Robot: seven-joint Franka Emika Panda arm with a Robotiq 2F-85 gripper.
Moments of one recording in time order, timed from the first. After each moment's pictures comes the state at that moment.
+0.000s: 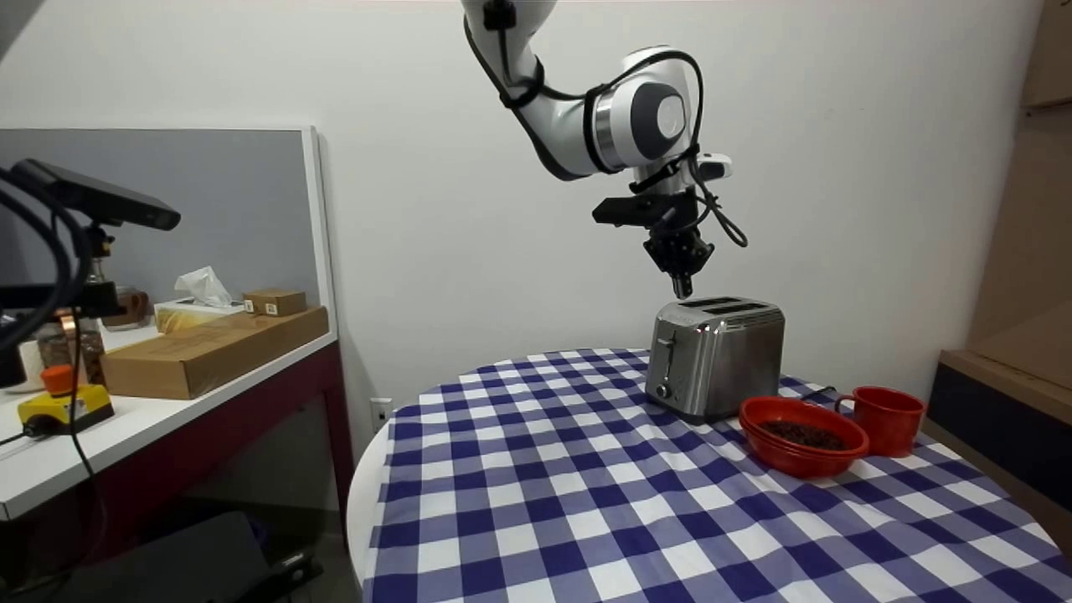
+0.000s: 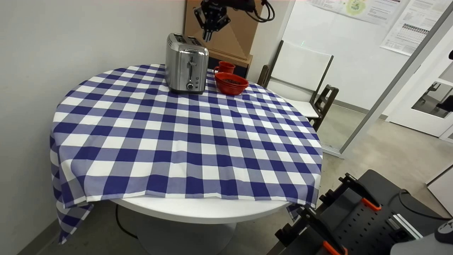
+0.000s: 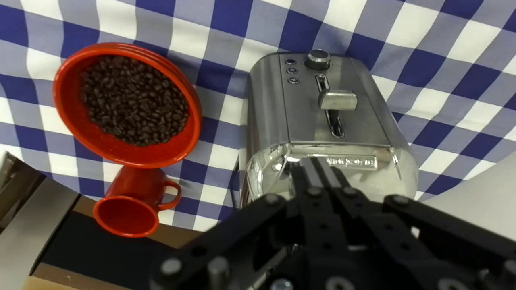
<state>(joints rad) 0.09 0.59 -0.05 -1.53 -0.13 2.43 0.37</state>
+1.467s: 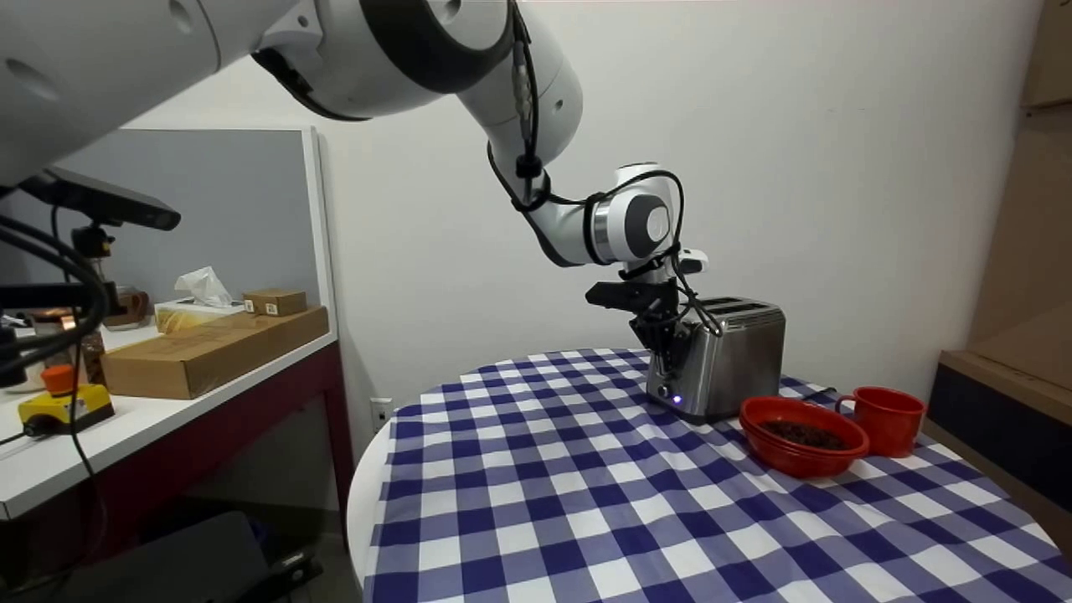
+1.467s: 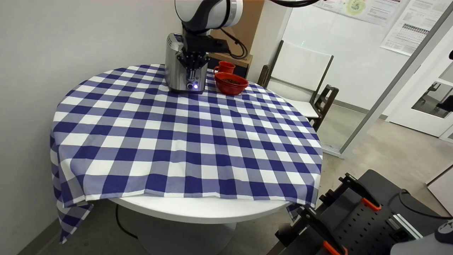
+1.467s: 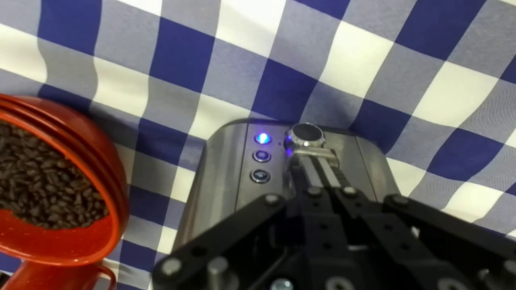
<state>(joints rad) 0.15 0.93 -0.07 -1.27 -0.13 2.39 0.37</state>
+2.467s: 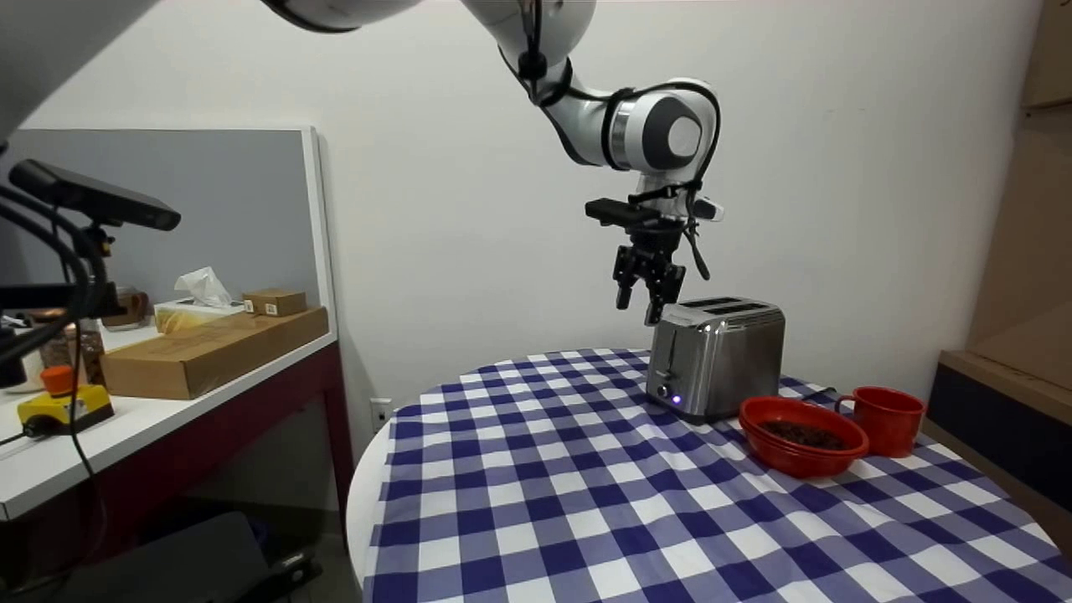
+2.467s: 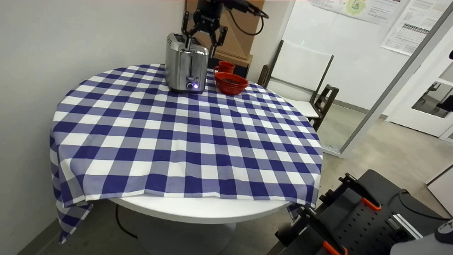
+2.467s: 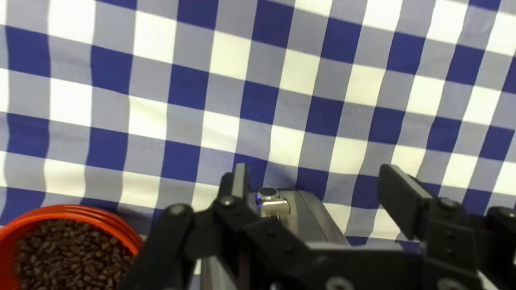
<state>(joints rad) 0.04 0.73 0.02 -1.27 0.13 1.95 0.31</state>
